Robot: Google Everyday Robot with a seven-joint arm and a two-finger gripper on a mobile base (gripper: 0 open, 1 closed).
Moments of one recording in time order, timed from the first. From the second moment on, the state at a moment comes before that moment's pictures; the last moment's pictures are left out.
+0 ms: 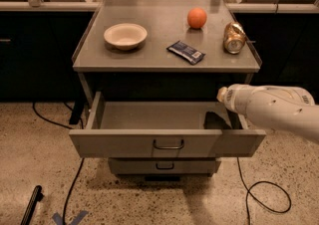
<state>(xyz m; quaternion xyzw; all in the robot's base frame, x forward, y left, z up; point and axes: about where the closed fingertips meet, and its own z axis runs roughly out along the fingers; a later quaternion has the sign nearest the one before) 0.640 -0.220 0.731 0.09 0.89 0.12 0.43</state>
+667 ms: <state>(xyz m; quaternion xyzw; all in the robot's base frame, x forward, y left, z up) 0.640 -0.220 0.731 0.09 0.89 0.12 0.43</state>
